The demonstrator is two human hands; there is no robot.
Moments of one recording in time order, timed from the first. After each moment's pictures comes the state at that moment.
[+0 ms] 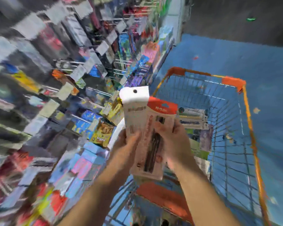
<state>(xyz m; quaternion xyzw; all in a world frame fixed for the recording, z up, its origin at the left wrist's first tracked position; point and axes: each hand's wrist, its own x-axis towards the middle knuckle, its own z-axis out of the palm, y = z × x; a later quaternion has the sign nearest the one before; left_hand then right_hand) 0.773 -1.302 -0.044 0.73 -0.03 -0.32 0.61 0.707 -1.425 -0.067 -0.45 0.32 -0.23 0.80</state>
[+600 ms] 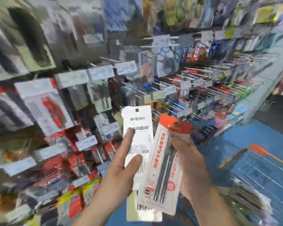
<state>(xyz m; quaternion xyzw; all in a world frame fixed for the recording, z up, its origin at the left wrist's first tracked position) 0.750 -0.958 0.126 0.71 -0.10 -0.04 0.70 0.755 -1.140 0.136 -0.46 0.10 -0.06 0.88</state>
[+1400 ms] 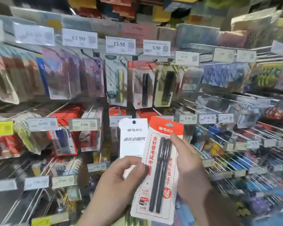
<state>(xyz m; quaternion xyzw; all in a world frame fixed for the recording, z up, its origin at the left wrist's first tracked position) 0.685 -0.678 0.226 0.74 0.05 0.12 0.66 0.763 -0.832 0.259 -0.57 -0.01 0.05 0.82</state>
